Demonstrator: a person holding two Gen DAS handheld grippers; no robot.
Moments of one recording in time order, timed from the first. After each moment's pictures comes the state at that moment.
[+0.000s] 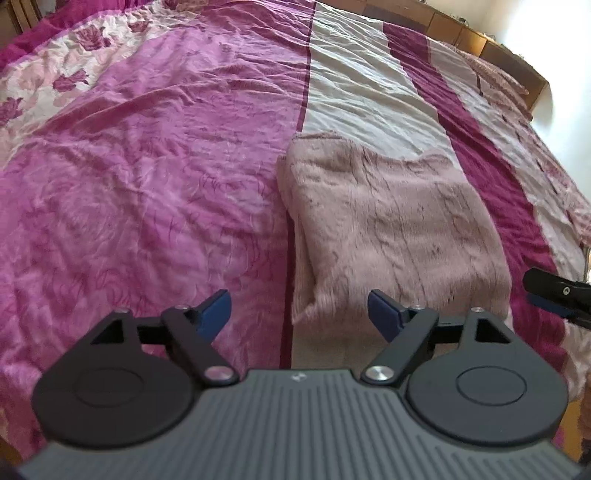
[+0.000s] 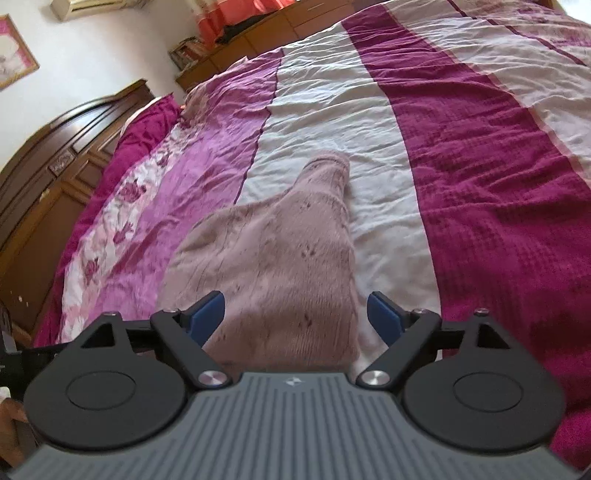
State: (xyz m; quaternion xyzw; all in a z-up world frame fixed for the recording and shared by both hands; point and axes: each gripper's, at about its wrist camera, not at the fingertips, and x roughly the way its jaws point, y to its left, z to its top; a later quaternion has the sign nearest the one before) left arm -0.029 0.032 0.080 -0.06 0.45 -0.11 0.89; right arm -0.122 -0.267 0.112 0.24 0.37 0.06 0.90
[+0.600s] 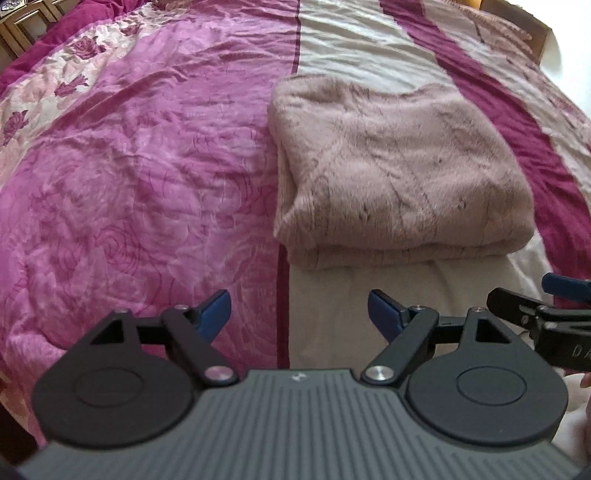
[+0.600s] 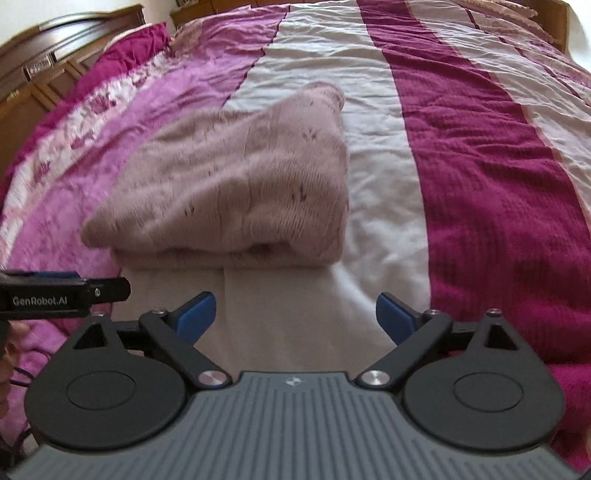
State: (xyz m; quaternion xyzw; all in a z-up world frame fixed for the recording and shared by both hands) left arm -0.060 0.001 0.047 0.03 0.47 -0.08 0.88; right arm -0.148 -0.209 0.065 0.10 0.43 0.02 0.90
